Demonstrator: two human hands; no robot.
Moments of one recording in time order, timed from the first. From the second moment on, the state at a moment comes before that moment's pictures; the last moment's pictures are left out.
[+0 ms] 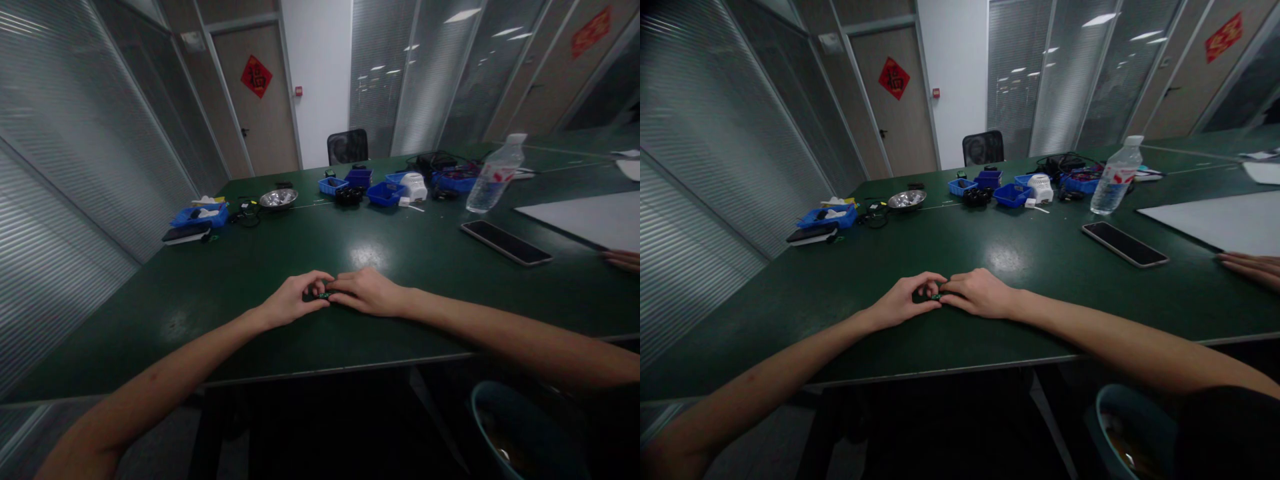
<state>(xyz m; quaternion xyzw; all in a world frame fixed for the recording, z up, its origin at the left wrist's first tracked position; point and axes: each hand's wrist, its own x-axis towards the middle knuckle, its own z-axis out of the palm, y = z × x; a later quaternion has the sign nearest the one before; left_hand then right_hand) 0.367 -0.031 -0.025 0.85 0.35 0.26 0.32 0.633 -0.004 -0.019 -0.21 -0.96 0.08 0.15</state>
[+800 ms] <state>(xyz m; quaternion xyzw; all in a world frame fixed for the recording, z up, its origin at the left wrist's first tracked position) 0.359 -0.026 -0.023 0.84 0.38 0.26 0.28 0.633 -0.001 -0.023 -0.25 -0.94 0.11 0.18</state>
